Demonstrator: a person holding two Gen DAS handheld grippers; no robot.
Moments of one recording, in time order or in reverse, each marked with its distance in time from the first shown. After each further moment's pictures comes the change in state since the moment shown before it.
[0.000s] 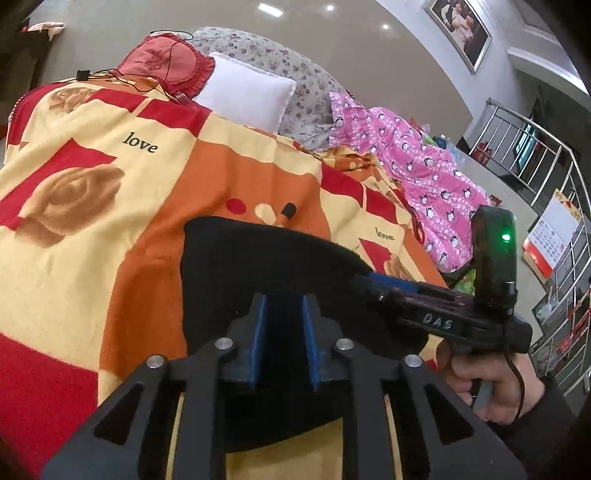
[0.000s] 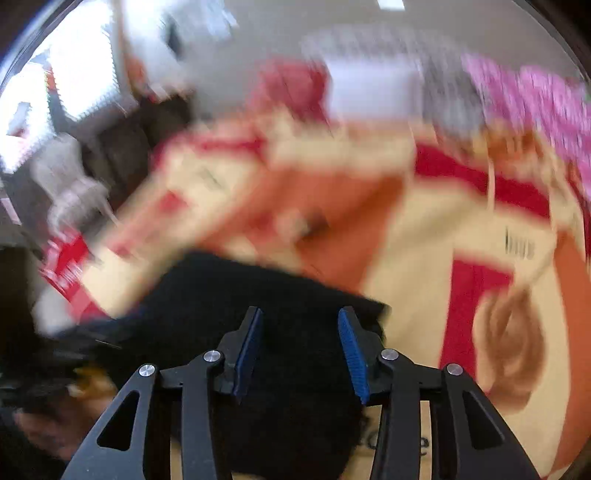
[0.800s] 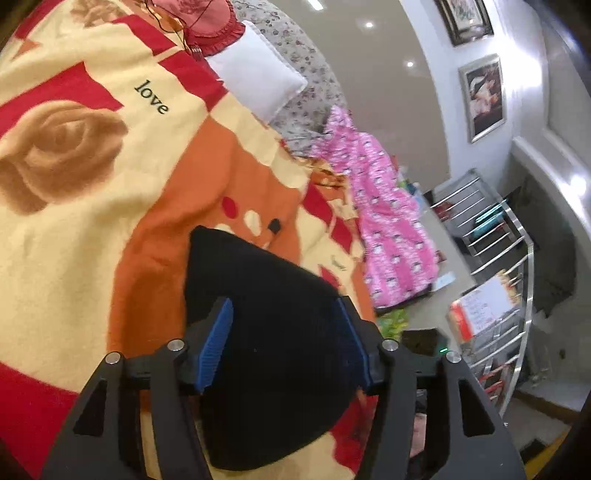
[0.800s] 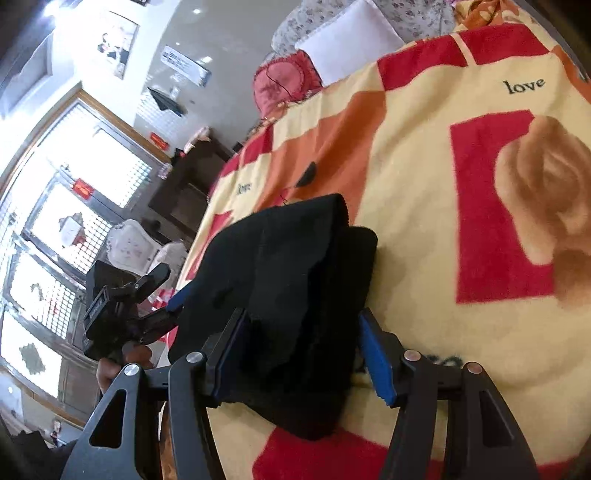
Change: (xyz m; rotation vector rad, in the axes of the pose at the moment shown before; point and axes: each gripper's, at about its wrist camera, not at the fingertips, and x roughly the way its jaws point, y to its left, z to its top) left arm 0.008 0.066 0.029 -0.354 0.059 -0.329; right arm -0.005 -0.066 -0.053 0.314 0.001 0.446
